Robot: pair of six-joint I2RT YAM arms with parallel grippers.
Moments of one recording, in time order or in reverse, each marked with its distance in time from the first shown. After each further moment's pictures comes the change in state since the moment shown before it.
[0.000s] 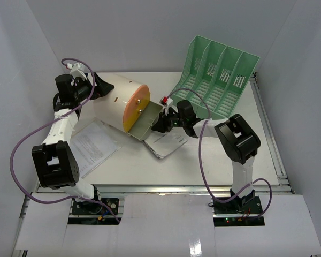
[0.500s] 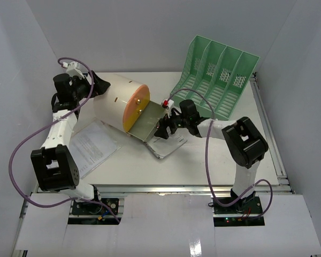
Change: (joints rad) left arm 0.002 -0.058 0.002 -0.008 -0.141 0.026; right arm -0.029 -0.148 -0.062 -0.212 -0.022 -0.234
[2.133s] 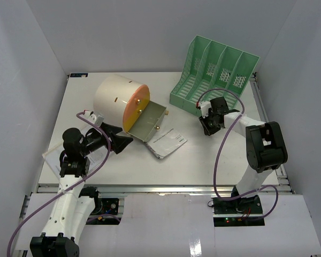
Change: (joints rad) left arm -0.177 -0.828 -0.710 0.044 0.386 0.066; right arm -0.333 -0.122 -0.019 -0.639 0.507 -0.295
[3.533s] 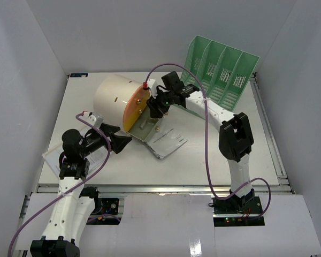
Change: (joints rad) left arm 0.000 -0.032 0.000 -0.029 -0.053 0.040; right arm 0.395 0.318 0.811 -0.225 -0.331 -0.032
